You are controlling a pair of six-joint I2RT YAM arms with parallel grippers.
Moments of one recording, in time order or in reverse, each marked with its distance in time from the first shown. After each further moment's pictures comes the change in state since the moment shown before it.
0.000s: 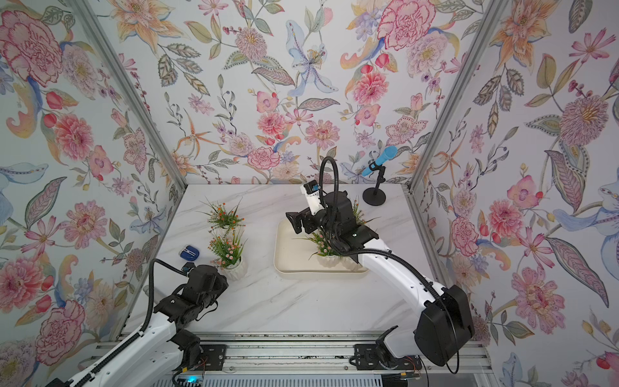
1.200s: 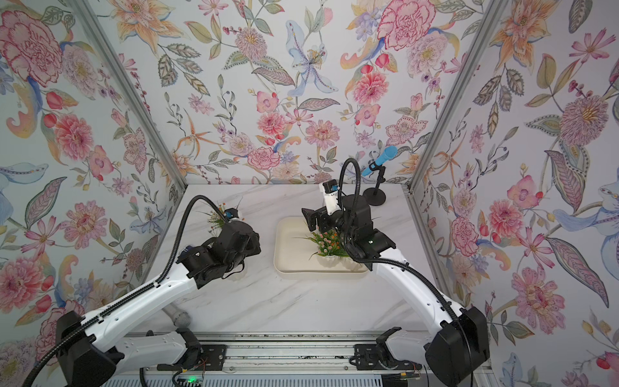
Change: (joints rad) left arm -0.309 0.332 0.605 -0.138 -0.206 0.288; right arm -0.063 -0.117 -0.072 0.005 0.036 0.000
